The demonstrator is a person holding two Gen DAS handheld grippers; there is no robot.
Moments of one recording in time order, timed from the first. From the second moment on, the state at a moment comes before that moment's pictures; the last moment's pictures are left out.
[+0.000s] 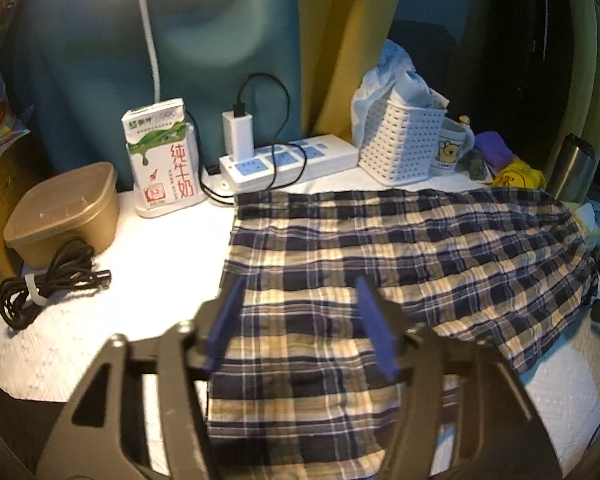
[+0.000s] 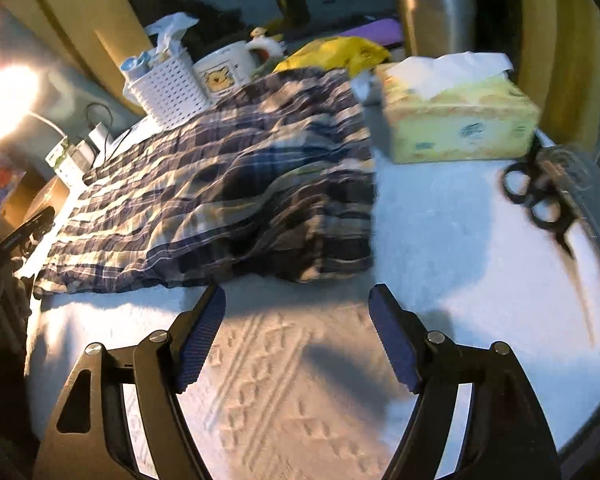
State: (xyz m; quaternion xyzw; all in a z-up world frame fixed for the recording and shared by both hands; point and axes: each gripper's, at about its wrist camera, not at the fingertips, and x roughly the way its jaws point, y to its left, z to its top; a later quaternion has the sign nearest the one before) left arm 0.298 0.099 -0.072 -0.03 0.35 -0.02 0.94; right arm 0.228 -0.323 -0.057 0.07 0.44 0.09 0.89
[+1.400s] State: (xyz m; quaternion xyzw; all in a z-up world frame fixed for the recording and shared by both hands) left arm 0.290 0.164 -0.053 -0.12 0.32 0.03 0.94; right arm 0.314 -0.210 0.046 0.10 0.30 0.20 0.93
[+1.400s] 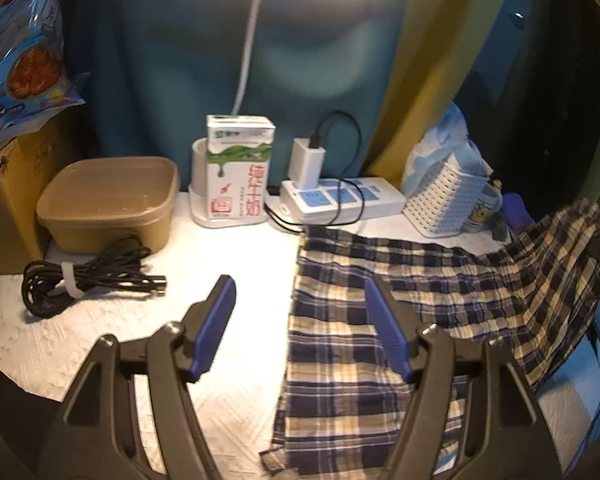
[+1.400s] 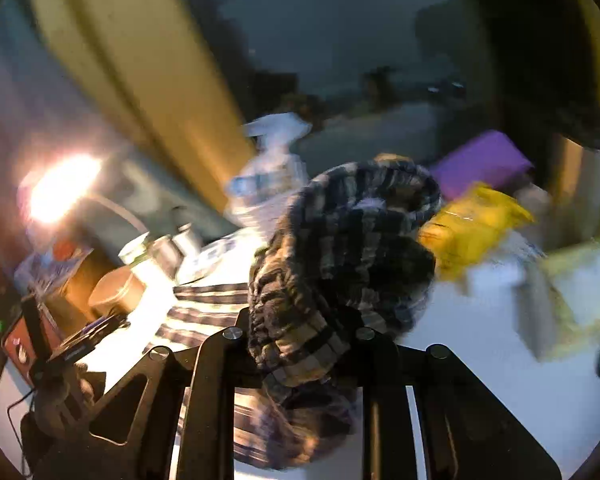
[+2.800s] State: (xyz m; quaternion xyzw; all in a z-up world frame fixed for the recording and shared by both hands) left arm 0.297 0.098 -0.068 -0.03 0.34 -0.08 0.94; right arm 0.343 -0.087 -0.004 -0.14 0.29 0.27 0.91
